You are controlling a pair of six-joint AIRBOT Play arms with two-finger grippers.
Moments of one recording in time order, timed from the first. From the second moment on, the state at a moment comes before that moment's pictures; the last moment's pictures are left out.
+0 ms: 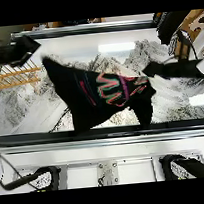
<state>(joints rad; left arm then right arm) 0.09 -1.38 1.64 1.02 -1.00 -1.65 -0.02 -1.11 1.21 -1.09 0.97 1.50</state>
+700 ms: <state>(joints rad) 0.08 -1.14 1.00 1.31 -1.16 -1.71 -0.17 -0.98 1.19 -1.14 1.13 1.40</state>
